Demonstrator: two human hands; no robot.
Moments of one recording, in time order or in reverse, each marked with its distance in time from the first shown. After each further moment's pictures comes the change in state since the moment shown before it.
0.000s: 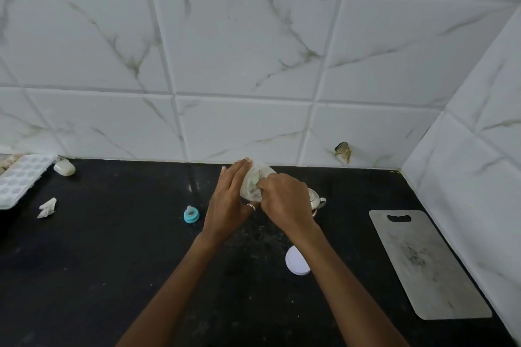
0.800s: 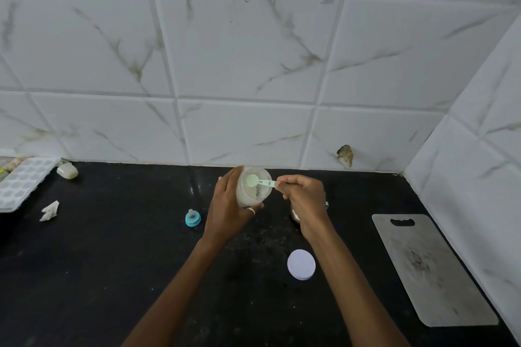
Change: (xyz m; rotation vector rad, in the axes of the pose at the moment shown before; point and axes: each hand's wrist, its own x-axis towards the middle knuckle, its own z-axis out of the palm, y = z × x) left_hand -0.002 -0.008 0.004 -0.064 -0.027 -0.236; right_hand 0.000 0.025 -0.004 1.151 0.049 0.828
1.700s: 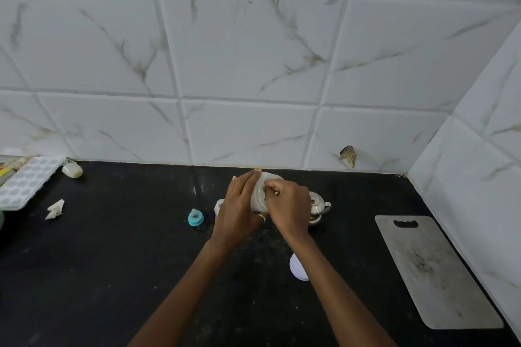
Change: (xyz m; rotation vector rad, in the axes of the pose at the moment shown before) left_hand -0.006 0.008 0.005 0.076 -0.069 0.204; right_hand -0.008 0.023 0.037 -0.602 0.150 -0.506
